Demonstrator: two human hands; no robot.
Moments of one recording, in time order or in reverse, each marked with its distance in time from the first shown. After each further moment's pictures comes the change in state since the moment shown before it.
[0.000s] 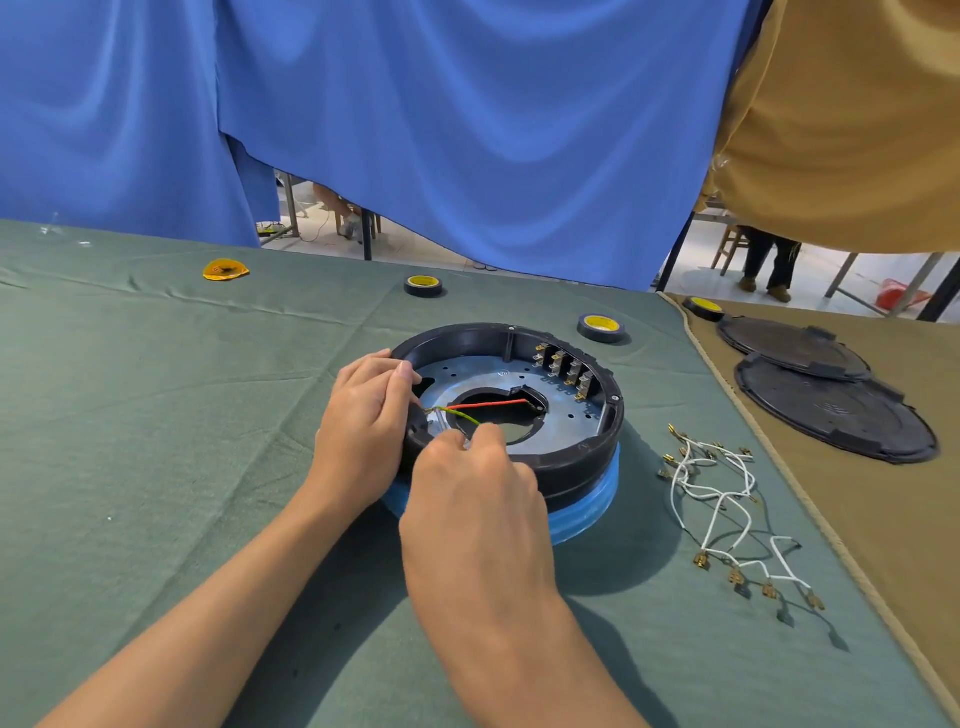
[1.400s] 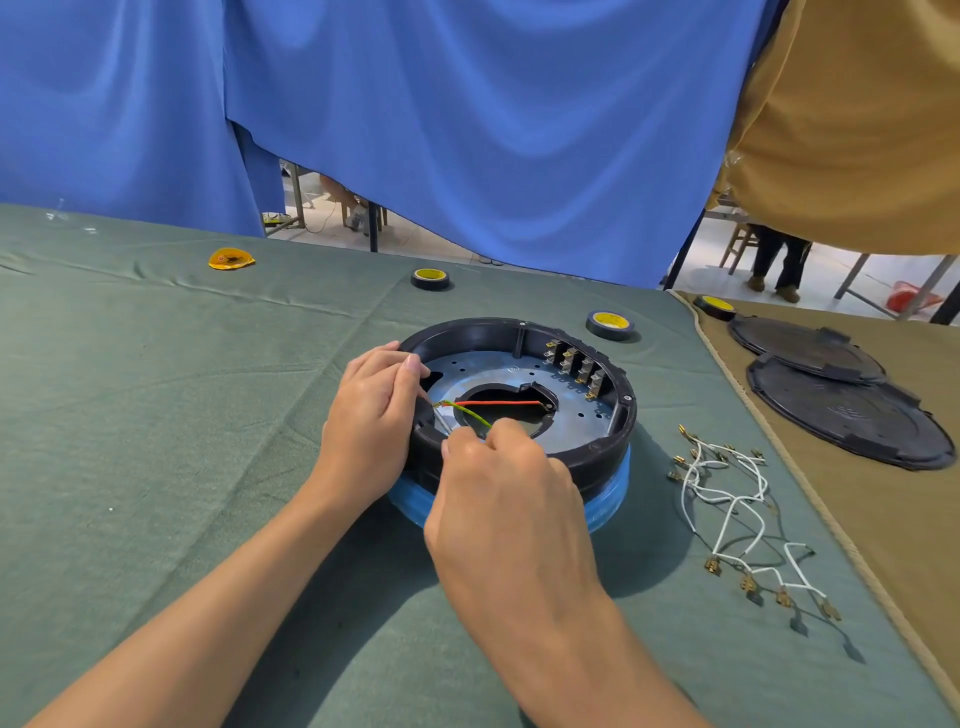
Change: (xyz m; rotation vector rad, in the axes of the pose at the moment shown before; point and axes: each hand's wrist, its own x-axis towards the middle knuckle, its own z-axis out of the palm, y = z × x) left_hand 0.000 0.000 0.002 -0.025 0.022 -0.004; right_hand 0.001 0.017 -0.005 0.027 0.057 -0.085
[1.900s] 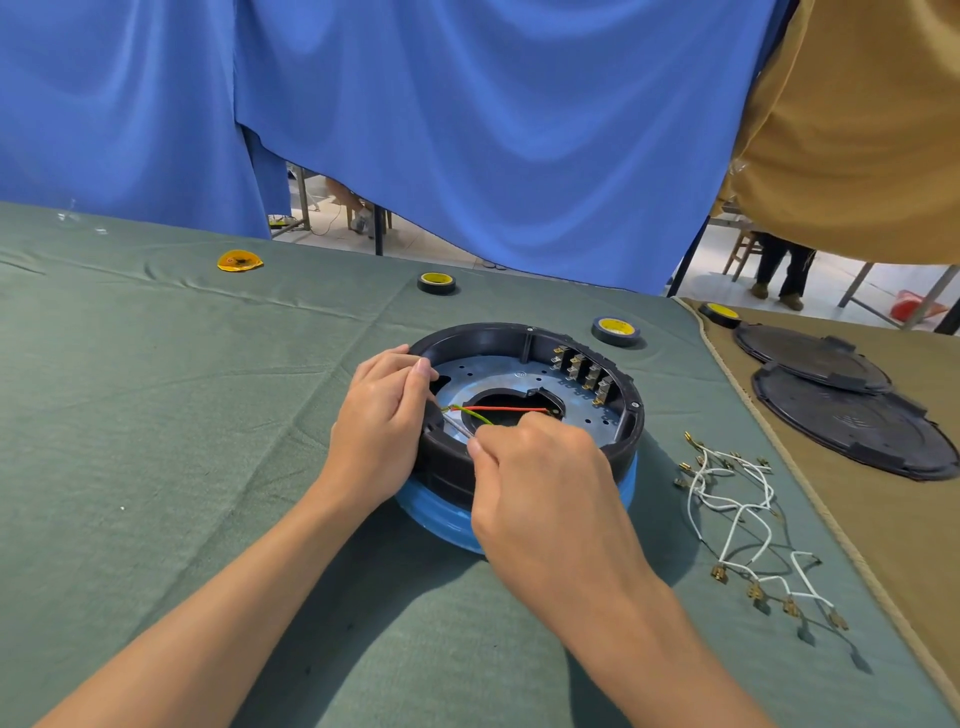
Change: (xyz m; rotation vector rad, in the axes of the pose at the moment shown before) left_hand 0.001 0.003 -0.002 0.002 -0.011 0.000; right_hand 0.012 0.029 0.001 0.182 -0.041 -0.214
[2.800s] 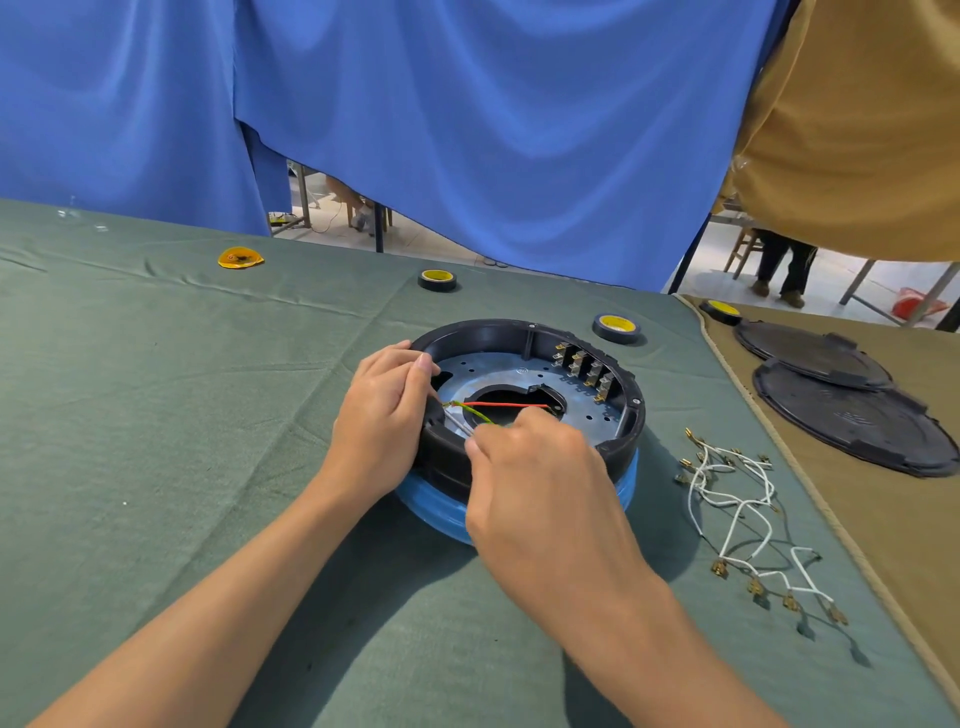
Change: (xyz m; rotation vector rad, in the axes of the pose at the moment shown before) left_hand 0.002 -0.002 0.001 -0.007 -0.003 0.011; right_hand -0.001 -0.004 -0.001 -0.059 -0.068 0.027
